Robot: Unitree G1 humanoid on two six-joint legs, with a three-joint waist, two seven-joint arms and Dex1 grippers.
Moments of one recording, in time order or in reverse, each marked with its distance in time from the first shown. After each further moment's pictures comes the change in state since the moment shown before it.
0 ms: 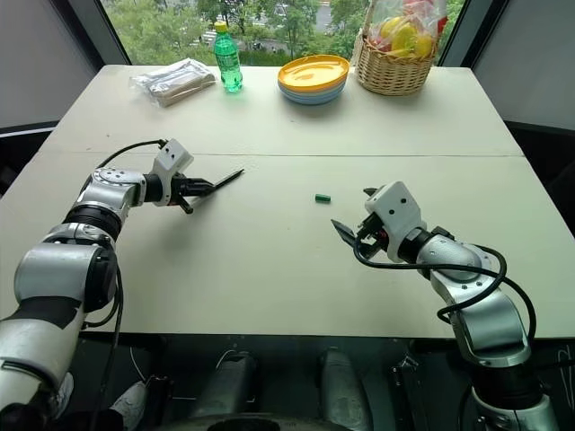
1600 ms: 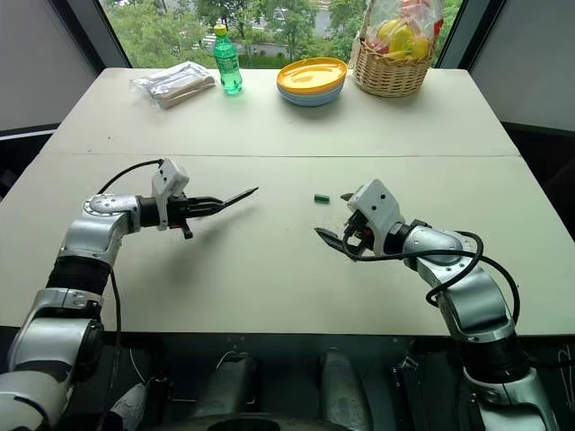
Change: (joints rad) left arm 0.464 0.071 -0.006 -0.860 -0.269 0.306 -0.077; right arm -0.132 0.008 0.093 0.162 0.051 -0.016 0.109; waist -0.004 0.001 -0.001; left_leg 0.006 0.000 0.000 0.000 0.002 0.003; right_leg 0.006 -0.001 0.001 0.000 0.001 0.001
